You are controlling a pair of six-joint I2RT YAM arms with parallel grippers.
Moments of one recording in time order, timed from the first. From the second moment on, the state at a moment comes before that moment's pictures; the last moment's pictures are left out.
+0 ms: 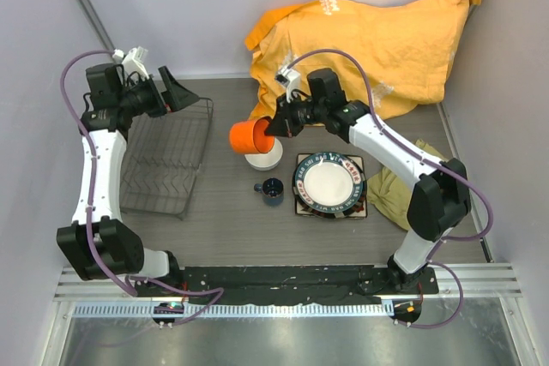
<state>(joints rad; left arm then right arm) 0.17 1.38 1.41 -0.49 0.78 -0.33 0.56 1.70 1.47 -0.27 -0.63 0.15</state>
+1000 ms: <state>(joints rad) 0.17 1.41 1.46 -0.79 0.37 0.06 0.81 2.04 1.91 -0.84 -0.30 -0.16</state>
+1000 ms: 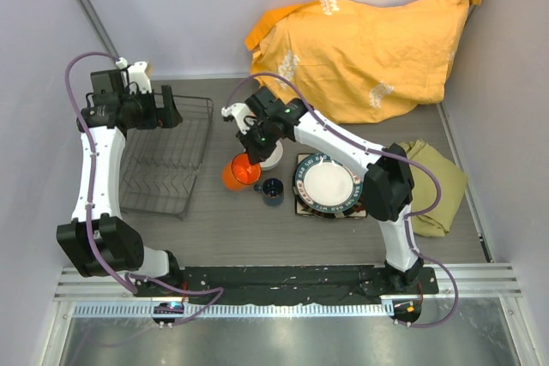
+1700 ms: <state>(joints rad) 0.18 1.41 1.44 -0.80 0.35 0.14 0.86 2.23 2.11 -1.01 -0.26 -0.23</state>
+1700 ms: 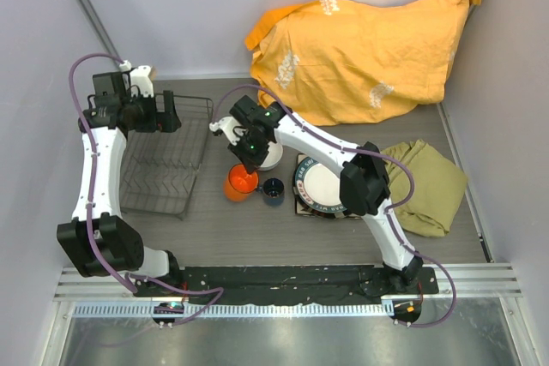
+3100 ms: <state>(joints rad) 0.18 1.41 1.42 -0.81 0.35 0.17 0.92 2.35 2.25 -1.14 -0.16 -0.36</state>
